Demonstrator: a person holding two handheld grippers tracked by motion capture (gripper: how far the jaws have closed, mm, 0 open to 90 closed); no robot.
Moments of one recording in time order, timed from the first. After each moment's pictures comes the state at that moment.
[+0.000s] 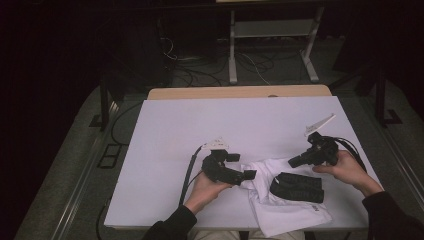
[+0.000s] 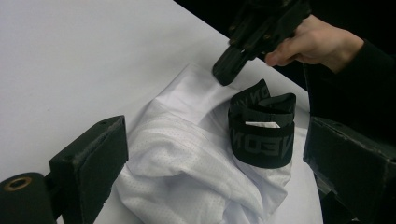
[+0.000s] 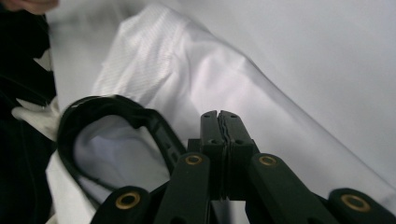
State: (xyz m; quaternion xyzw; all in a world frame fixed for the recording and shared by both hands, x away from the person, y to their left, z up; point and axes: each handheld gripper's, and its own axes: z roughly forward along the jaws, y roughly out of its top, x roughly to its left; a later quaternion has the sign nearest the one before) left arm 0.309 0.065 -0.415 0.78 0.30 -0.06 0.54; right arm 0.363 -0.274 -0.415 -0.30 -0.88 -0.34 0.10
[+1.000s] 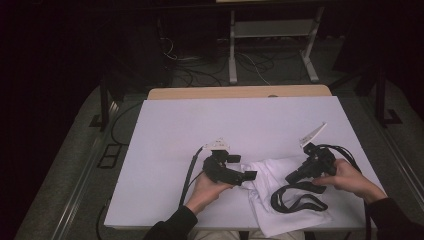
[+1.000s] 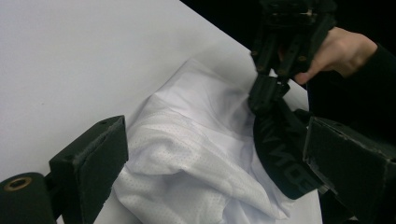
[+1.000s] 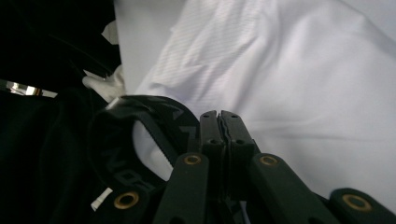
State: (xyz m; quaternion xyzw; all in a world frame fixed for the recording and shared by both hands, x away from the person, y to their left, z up) left arm 0.310 0.063 -0.419 0.78 0.30 -0.07 0.54; right arm 0.340 -0.260 -0.421 -0.26 -0.88 -0.33 0.21
